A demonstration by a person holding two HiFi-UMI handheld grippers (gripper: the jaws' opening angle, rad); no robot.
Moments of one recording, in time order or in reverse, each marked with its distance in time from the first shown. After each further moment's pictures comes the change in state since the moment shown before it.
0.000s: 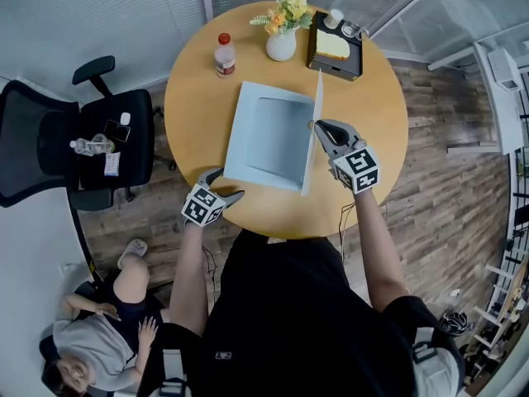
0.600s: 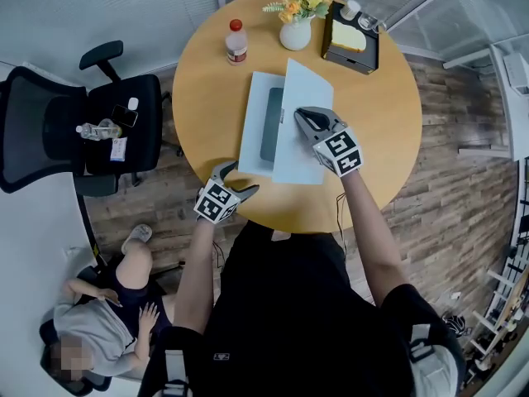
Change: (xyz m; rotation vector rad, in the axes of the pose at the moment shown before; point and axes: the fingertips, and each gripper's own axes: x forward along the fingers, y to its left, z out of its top) left arm 0.009 -0.019 0.008 0.003 -0.015 0.023; right arm 0.076 0.043 -0.008 -0.035 0.029 0.145
